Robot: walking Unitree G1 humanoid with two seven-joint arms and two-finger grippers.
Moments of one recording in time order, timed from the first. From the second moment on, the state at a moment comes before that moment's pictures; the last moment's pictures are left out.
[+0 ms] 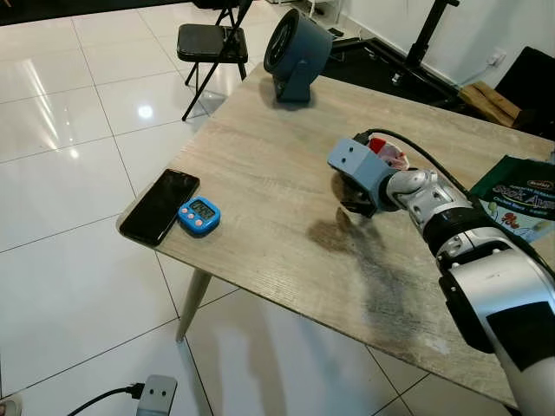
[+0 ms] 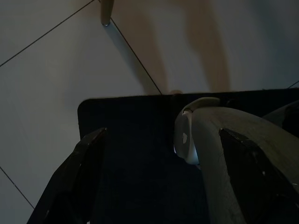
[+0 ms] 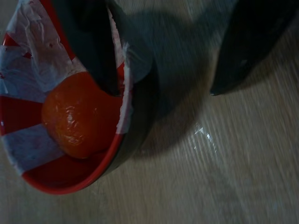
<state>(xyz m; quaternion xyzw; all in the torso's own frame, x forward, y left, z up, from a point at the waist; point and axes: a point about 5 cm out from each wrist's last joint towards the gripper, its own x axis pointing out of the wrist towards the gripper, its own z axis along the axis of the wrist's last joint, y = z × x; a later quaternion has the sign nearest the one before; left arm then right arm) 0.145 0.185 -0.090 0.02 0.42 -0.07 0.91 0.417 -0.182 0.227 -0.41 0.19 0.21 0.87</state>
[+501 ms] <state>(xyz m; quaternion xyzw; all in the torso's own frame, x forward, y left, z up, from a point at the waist) 0.145 0.185 -0.090 0.01 0.42 -0.06 0.91 0.415 -0.189 0.228 -0.45 0.21 0.22 0.84</state>
